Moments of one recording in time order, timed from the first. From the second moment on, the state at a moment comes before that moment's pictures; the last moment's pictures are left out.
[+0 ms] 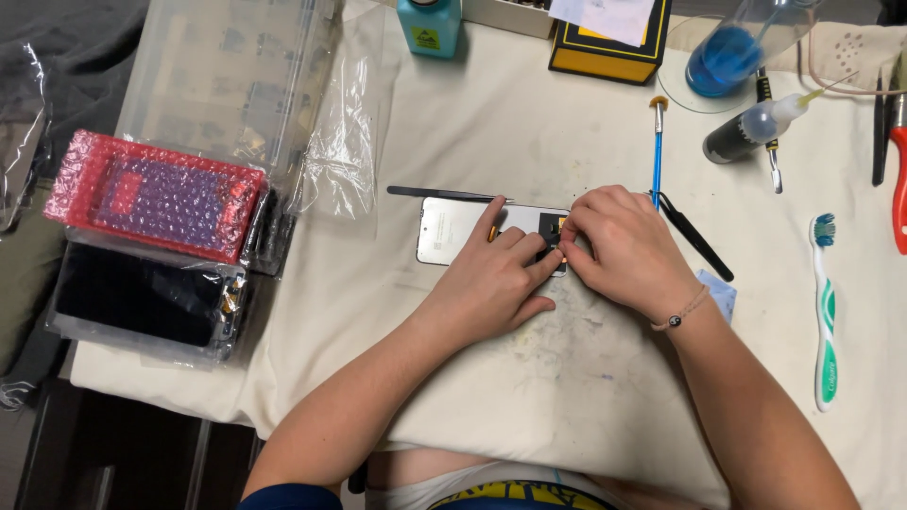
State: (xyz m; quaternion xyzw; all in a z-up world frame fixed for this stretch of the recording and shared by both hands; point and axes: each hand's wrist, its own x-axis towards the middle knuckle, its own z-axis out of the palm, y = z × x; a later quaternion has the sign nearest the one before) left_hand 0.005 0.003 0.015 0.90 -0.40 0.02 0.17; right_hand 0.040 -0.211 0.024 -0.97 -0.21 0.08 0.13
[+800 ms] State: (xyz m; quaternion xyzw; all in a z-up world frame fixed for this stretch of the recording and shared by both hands) left_hand -0.004 -0.011 0.010 0.91 -0.36 0.09 0.17; right_hand 0.041 -0.222 -0.020 -0.90 -0.15 -0.10 0.39
